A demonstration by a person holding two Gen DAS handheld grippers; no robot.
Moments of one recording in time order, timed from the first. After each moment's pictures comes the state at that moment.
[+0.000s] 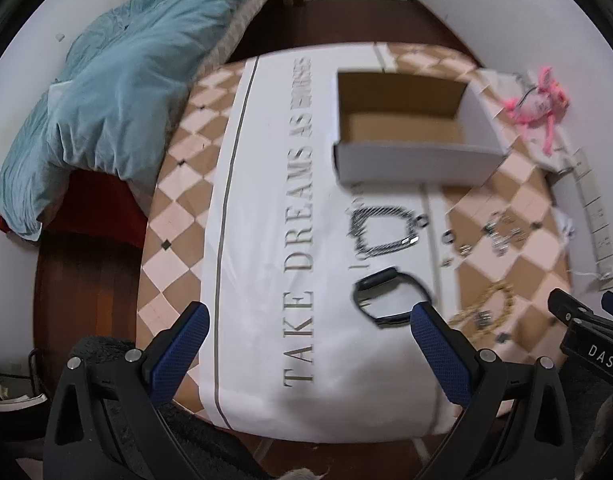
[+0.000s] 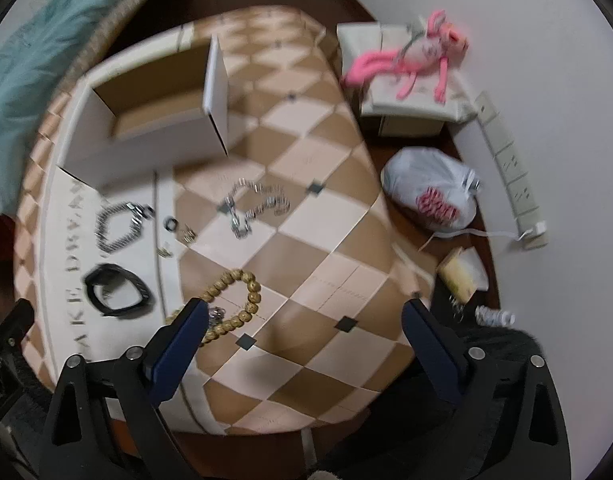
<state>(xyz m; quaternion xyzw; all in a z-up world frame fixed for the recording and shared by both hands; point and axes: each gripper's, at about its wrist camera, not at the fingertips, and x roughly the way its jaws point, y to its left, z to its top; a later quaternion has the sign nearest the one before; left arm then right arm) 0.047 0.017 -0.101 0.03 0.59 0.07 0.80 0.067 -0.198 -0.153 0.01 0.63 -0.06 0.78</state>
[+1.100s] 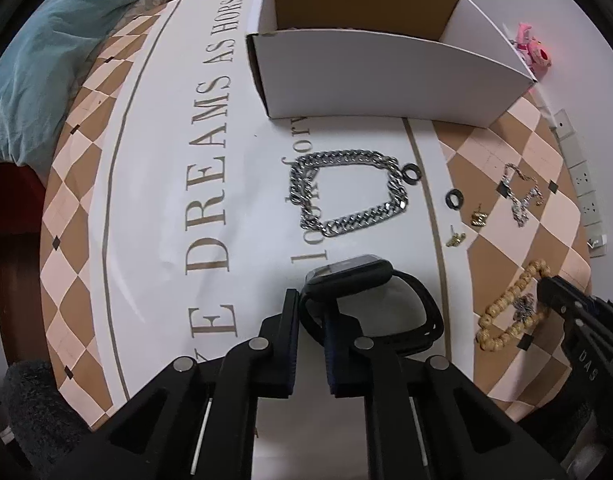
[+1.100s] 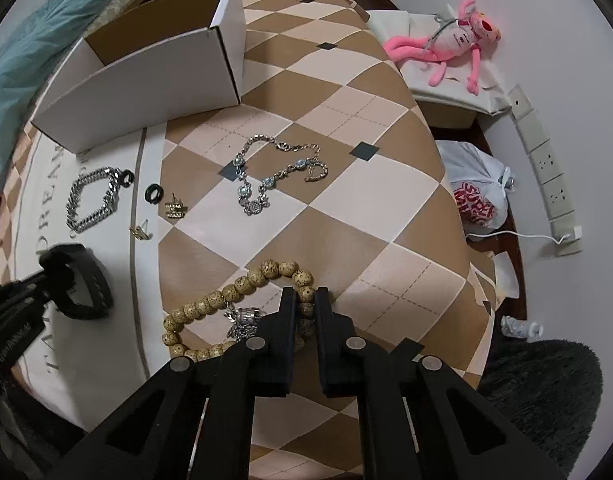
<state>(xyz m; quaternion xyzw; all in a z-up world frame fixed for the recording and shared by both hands) 0.059 0.010 -0.183 0.00 0.64 -0.03 0.77 0.064 -0.180 -0.218 0.01 0.62 -0.03 0.78</state>
